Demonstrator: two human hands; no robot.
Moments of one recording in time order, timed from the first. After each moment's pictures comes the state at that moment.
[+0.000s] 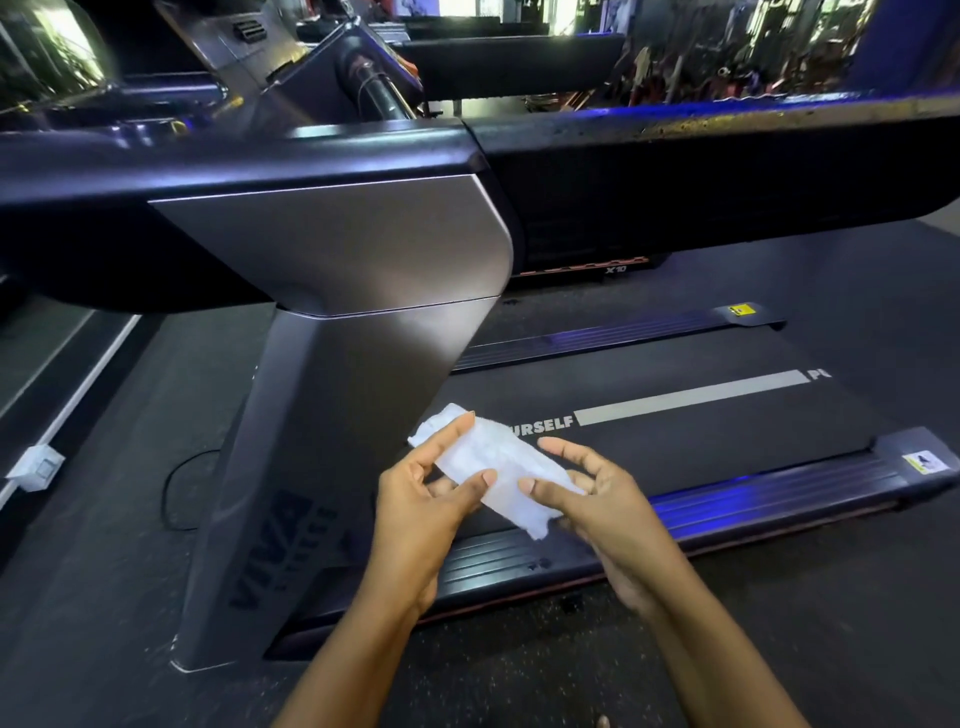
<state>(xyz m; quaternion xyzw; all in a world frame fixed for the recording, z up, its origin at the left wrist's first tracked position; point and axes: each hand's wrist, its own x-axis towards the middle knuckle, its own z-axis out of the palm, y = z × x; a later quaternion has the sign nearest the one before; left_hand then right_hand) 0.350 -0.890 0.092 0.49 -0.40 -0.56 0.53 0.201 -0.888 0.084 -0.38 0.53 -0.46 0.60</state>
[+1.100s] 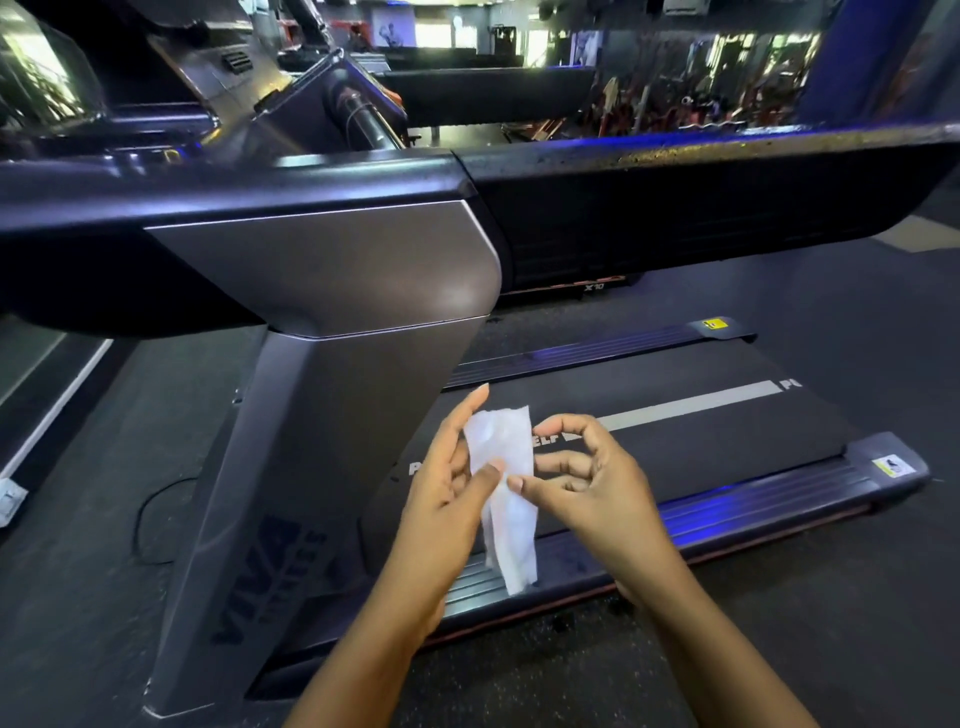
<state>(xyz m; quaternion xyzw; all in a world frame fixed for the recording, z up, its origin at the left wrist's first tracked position) 0.344 -0.890 0.102 0.43 -0.54 -0.54 0.48 0.202 -0.887 0.099 -0.52 0.55 -0.49 0.42</state>
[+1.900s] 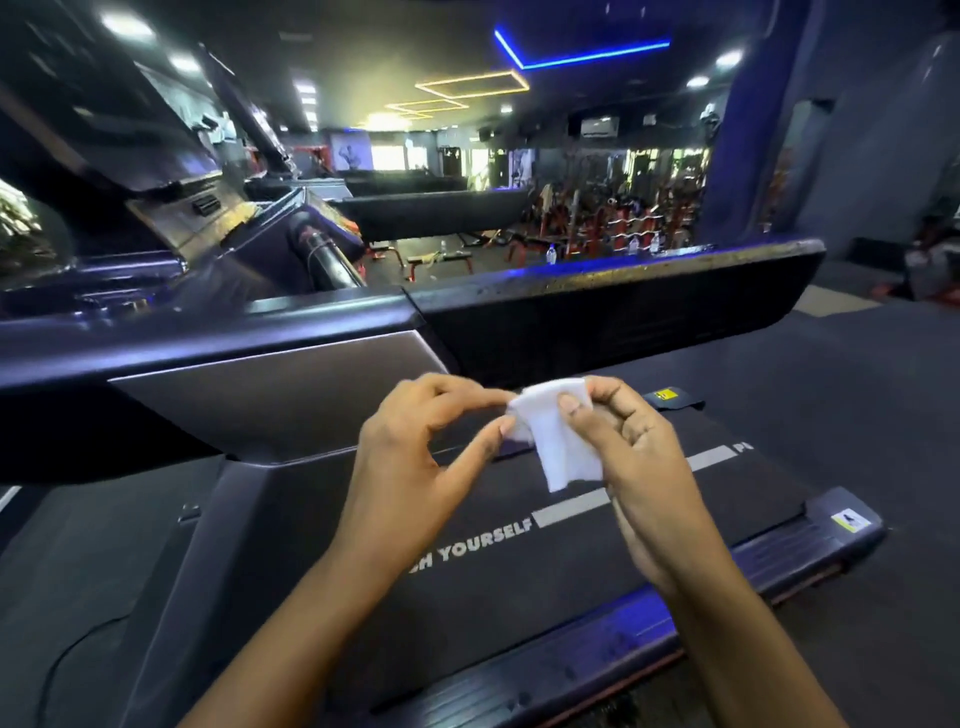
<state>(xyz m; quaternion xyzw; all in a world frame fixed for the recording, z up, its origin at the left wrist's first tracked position) 0.339 -0.944 0.198 0.31 -0.80 -0.08 0.51 0.171 -0.911 0.185 -0.49 0.42 -0.67 0.36</state>
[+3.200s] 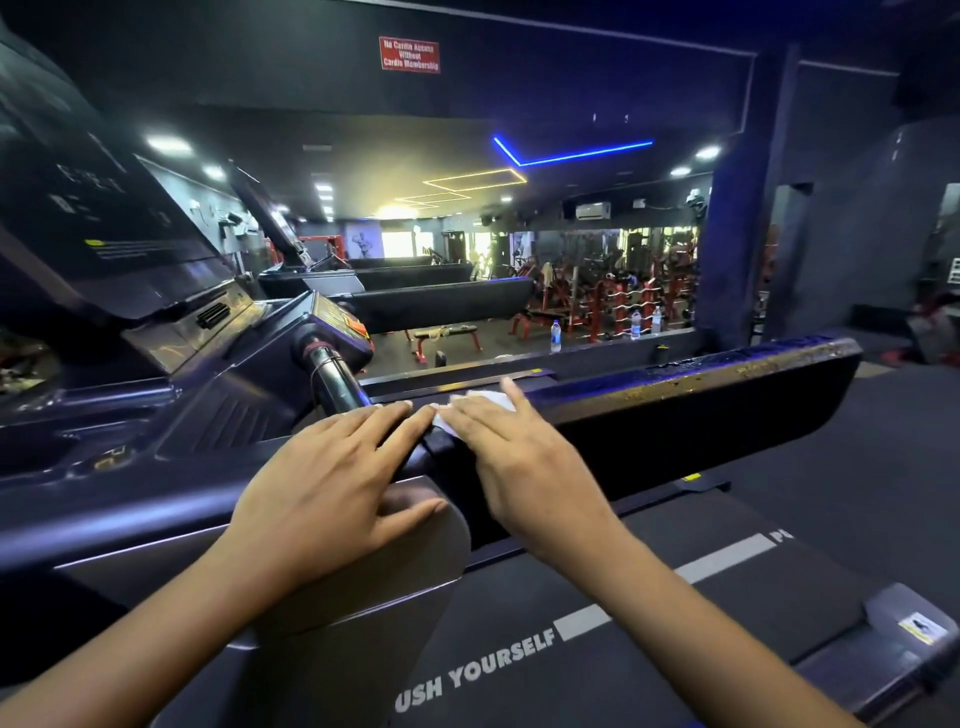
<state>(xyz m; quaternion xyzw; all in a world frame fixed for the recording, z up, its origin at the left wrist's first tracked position) 0.390 -1.064 0.249 0.34 -0.84 0.35 0.21 0.199 -1.045 0.228 -0.73 0.42 -0.44 -0.31</state>
